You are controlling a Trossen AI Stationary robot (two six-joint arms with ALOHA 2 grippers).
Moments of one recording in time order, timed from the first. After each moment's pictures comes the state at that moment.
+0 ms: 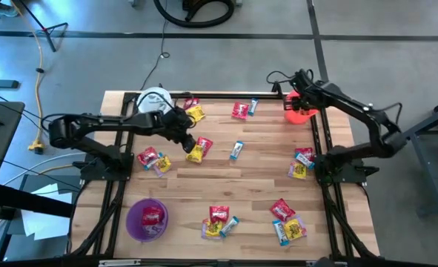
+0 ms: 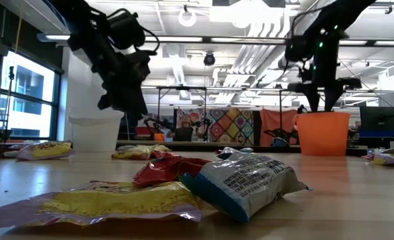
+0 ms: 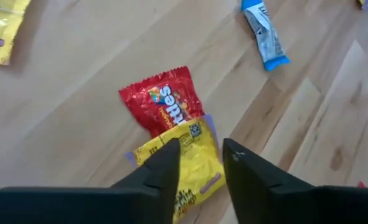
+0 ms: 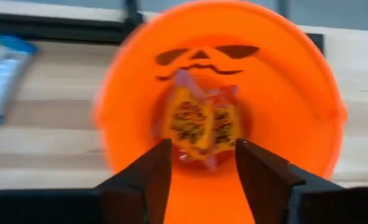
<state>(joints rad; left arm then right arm) 0.36 1.37 0.75 -0.30 0.14 -0.47 -0.92 1.28 0.97 -0.89 0.30 0.54</state>
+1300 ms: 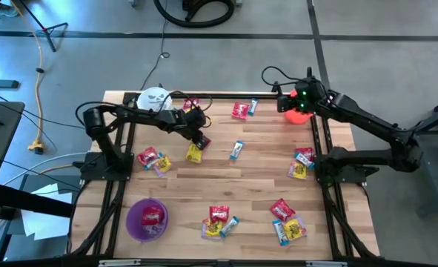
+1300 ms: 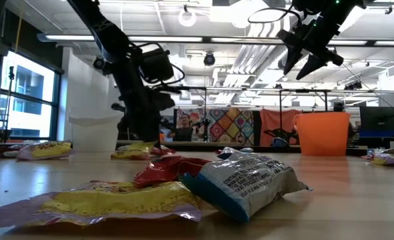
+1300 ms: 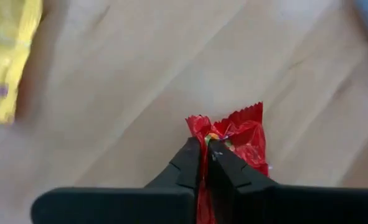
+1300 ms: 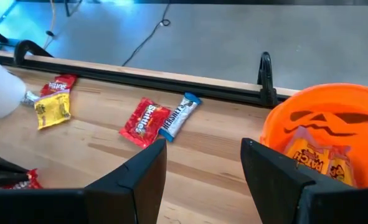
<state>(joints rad) 0.40 1.74 0.93 -0.28 0.04 -0.36 -0.64 1.03 0.97 -0.70 0.27 0.59</state>
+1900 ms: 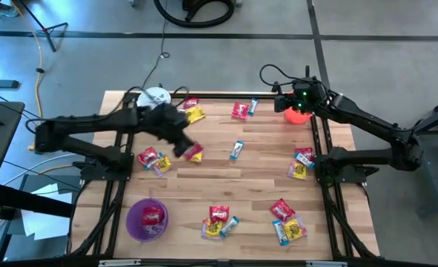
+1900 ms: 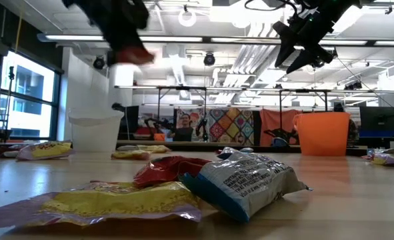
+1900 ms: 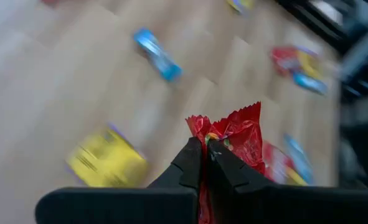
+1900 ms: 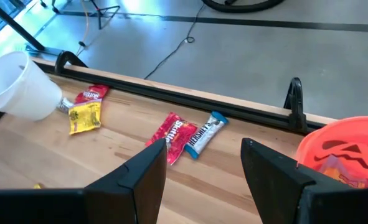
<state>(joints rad) 0.21 1.15 0.97 -0.60 0.20 -0.38 -0.60 1.03 0.97 -0.59 0.25 0.54</state>
